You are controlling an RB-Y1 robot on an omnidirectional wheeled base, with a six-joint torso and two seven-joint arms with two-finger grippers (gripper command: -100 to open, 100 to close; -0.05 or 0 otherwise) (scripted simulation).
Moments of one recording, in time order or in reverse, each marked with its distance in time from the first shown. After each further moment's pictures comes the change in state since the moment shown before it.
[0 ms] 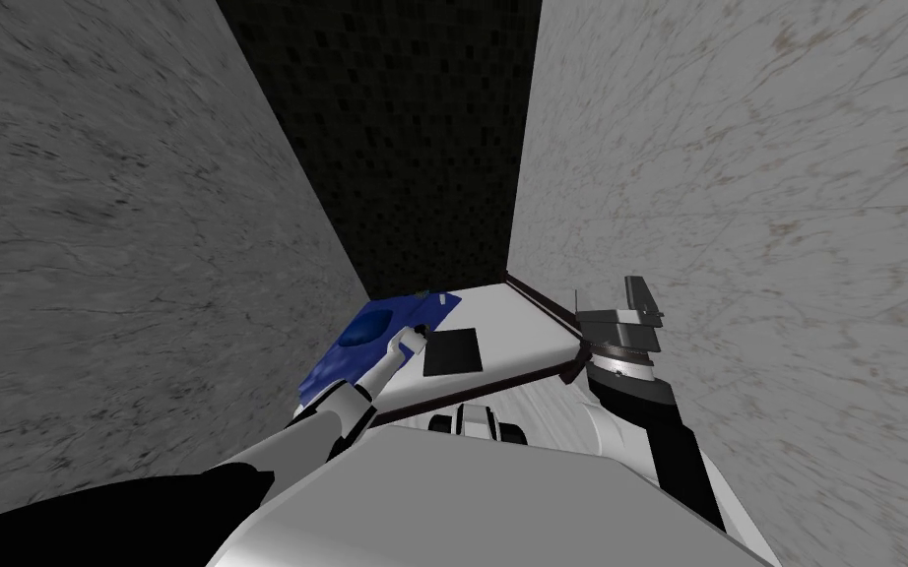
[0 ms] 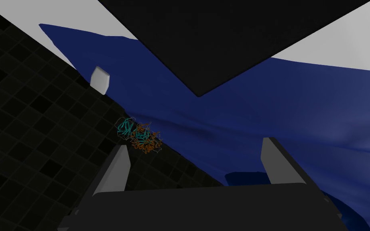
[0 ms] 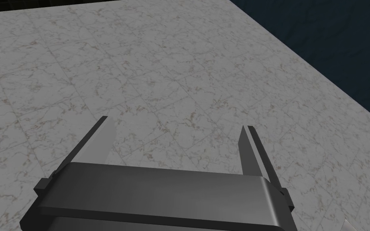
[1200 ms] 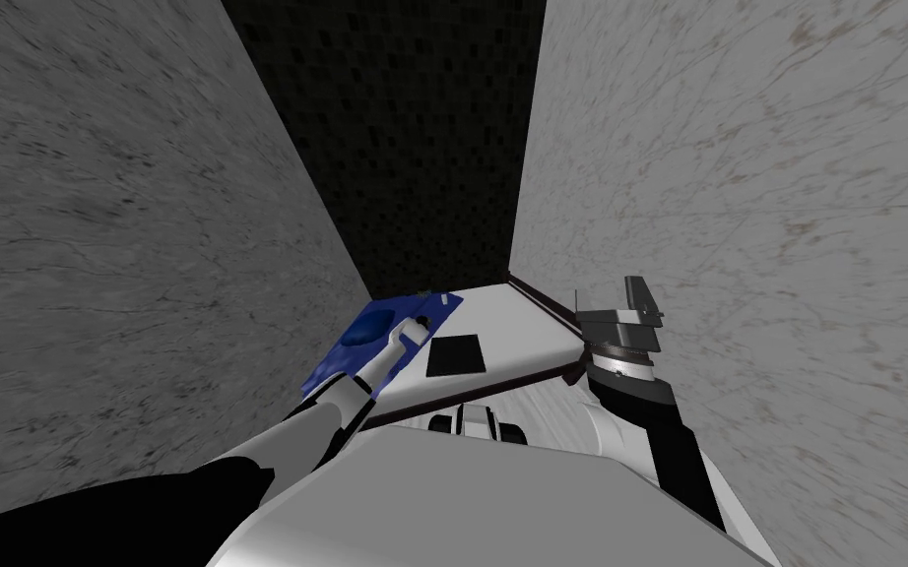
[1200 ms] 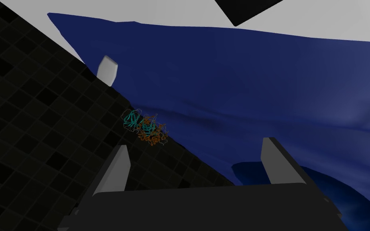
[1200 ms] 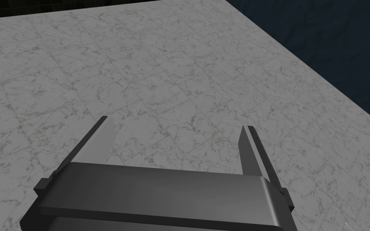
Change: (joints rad) left arm -0.049 0.038 -0.031 -0.106 0.057 0.136 0.003; right arm 0.000 0.000 0.000 0.000 0.000 0.000 0.000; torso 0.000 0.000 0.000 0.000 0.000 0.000
